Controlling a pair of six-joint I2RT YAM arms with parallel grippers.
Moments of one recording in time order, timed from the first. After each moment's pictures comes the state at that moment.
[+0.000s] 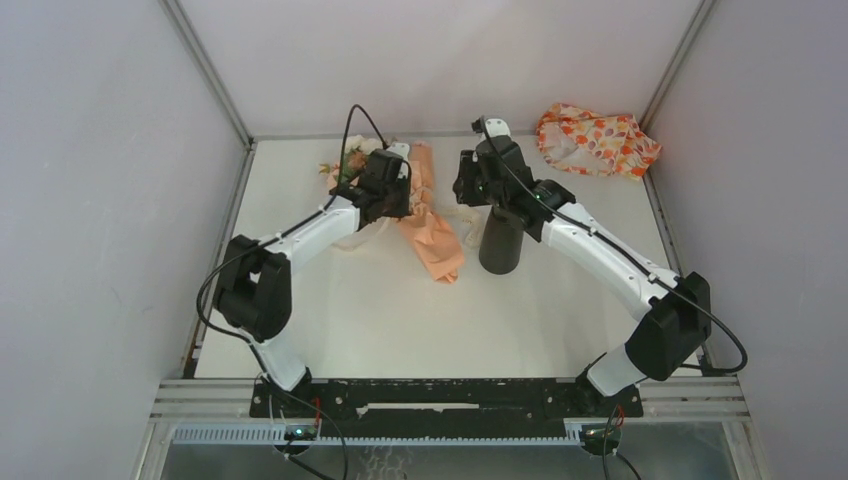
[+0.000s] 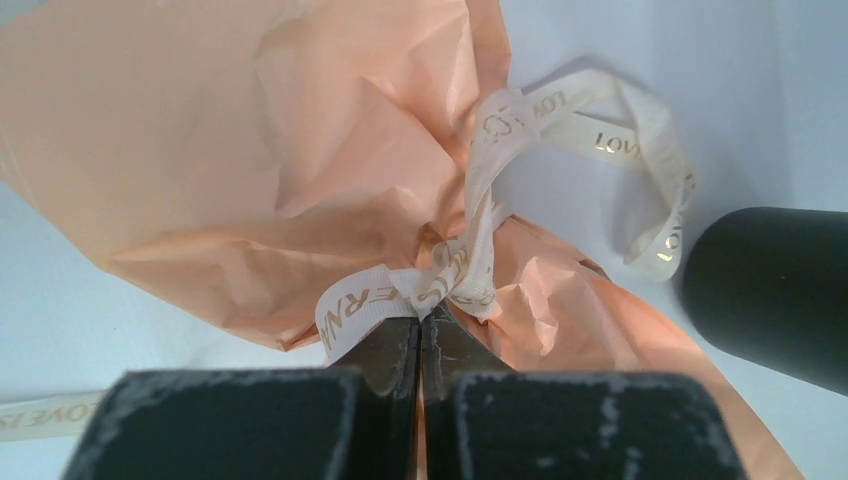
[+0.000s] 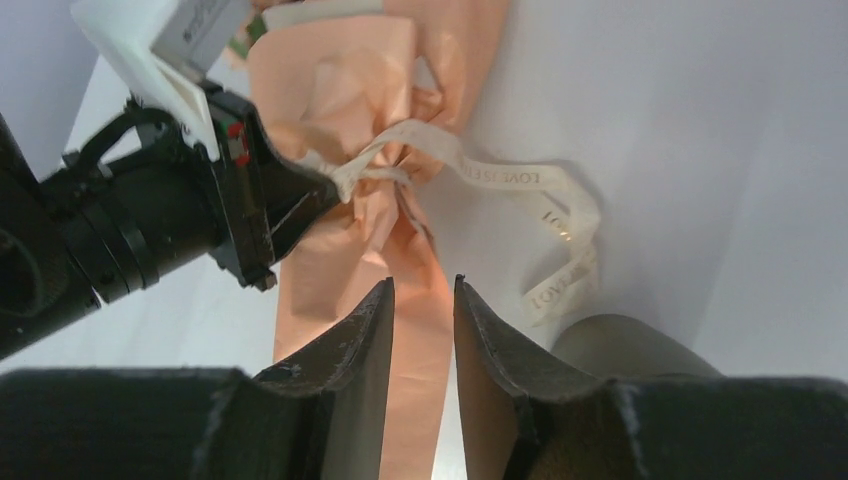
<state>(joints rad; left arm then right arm) -0.52 1.77 1.34 -0.33 -0.10 -0.28 0.65 1.51 1.43 -0.45 0.19 0.40</state>
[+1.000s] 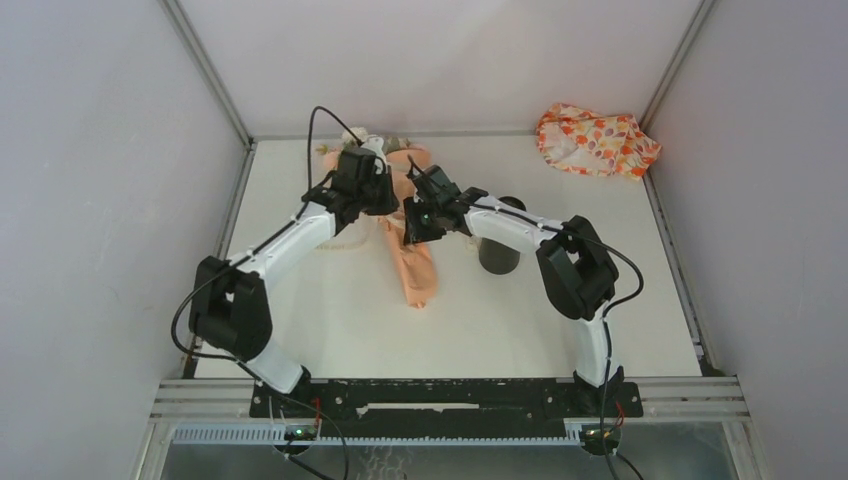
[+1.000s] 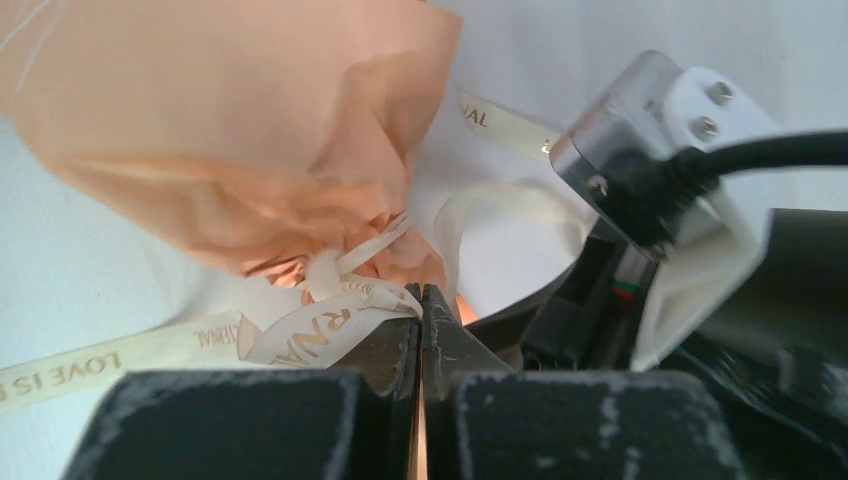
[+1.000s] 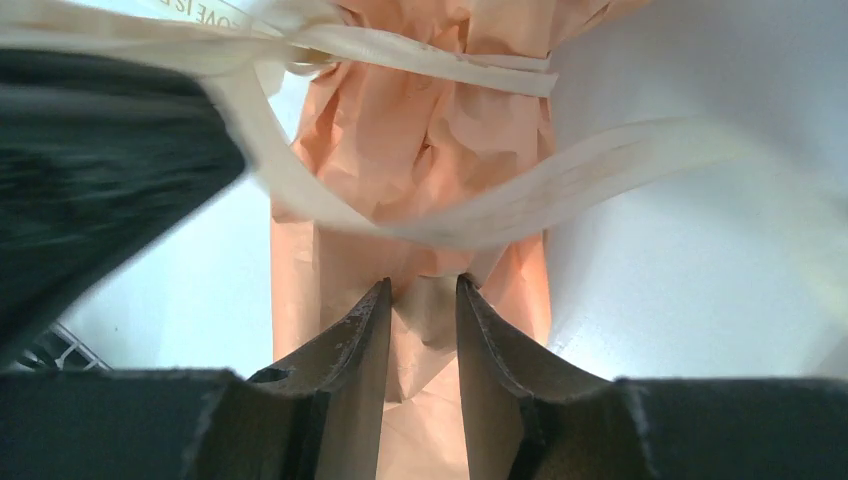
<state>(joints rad) -0.44 1.62 1.26 -0.32 0.03 -0.37 0.73 2.02 1.57 -0.43 -0.17 0.47</state>
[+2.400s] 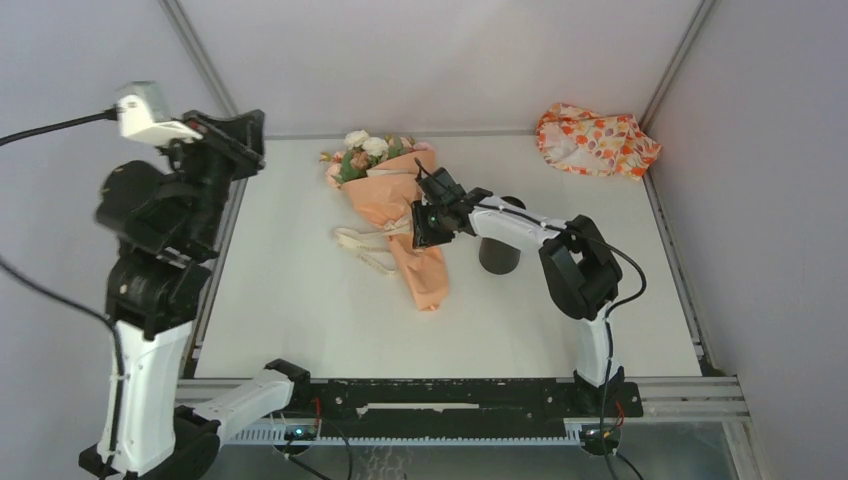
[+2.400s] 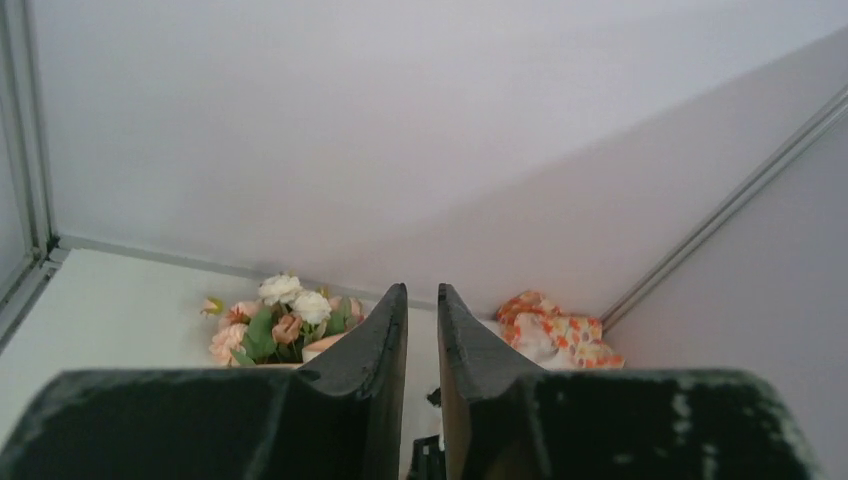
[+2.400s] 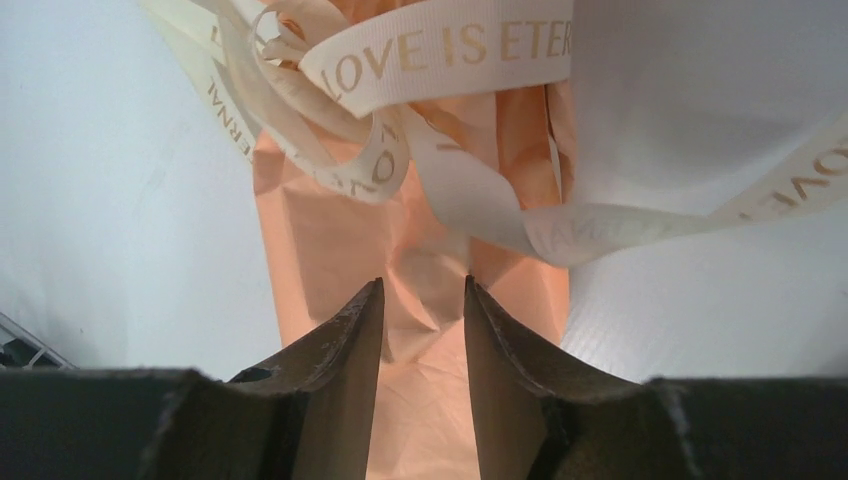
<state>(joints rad) -0.39 1.00 1.76 -0.55 -0.31 -0.38 0.71 2.03 1.54 -0.48 -0.15 0.48</state>
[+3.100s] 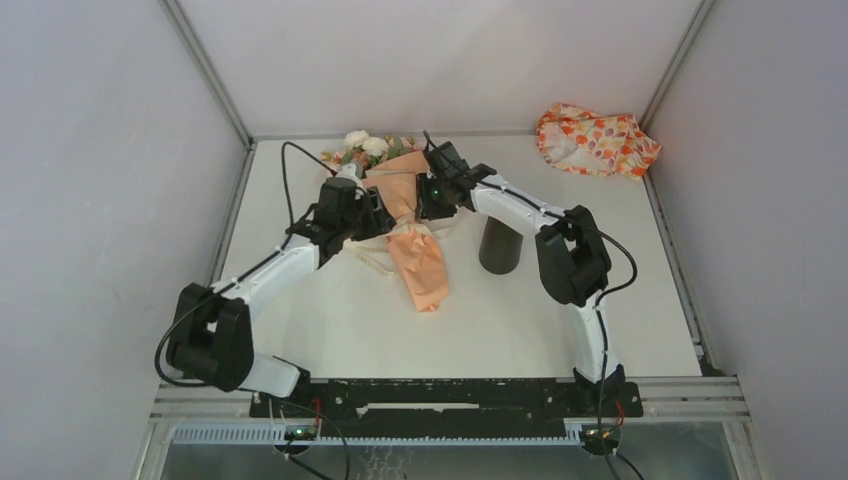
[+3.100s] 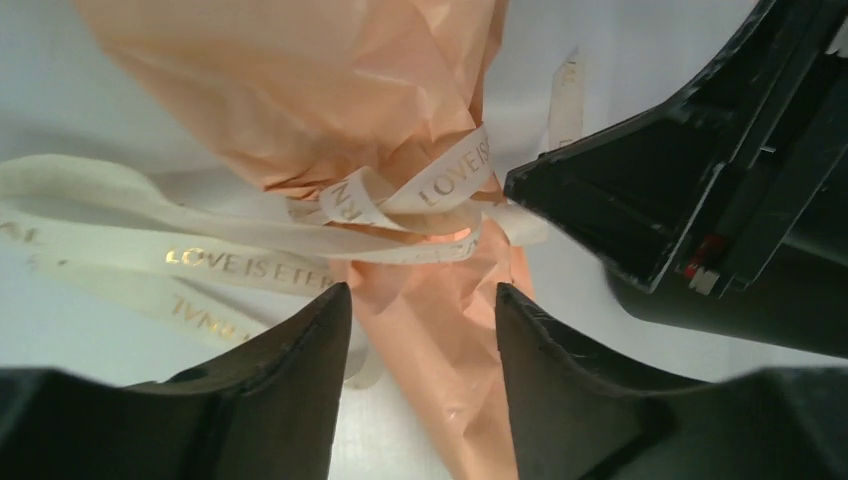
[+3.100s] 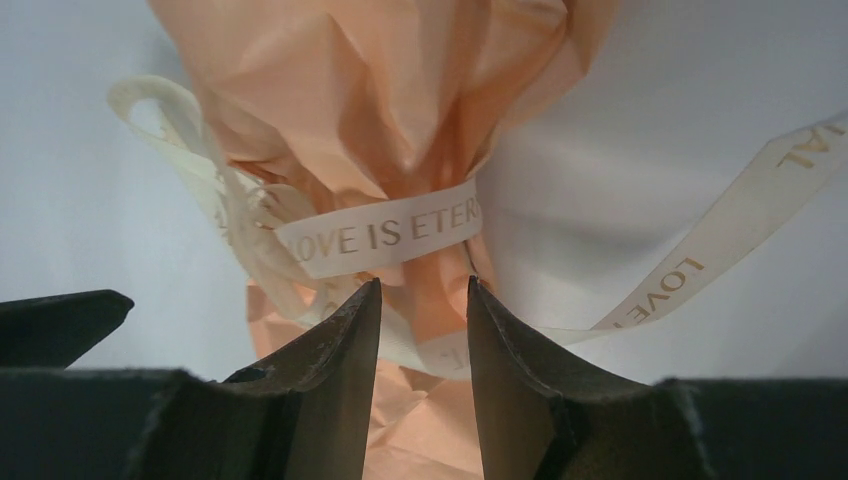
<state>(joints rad) -0.39 1.40 0.94 -0.18 0.02 -0.54 0.63 2.11 1.77 -0.55 -0.12 0.47</state>
